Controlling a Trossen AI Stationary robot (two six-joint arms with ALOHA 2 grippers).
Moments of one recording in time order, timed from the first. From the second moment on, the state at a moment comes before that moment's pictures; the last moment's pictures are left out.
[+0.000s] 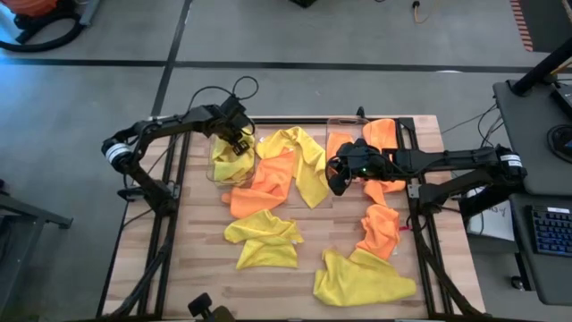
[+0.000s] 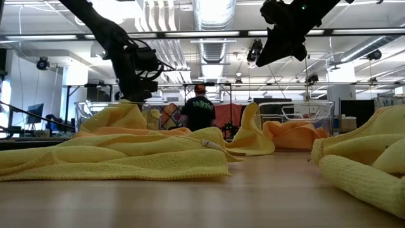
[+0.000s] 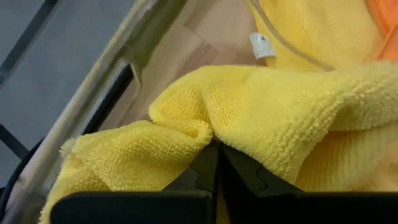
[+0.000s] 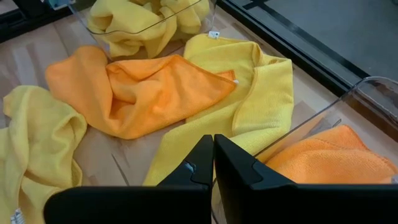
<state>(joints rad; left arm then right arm) 0.76 1.59 1.05 -0.59 -0.10 0.17 -0.07 1.21 0.93 -0.43 0.34 0.39</state>
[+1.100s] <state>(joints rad) 0.67 1.17 1.07 -0.62 -0.20 0.09 -0.03 1.22 0.94 -0.50 0.10 0.62</state>
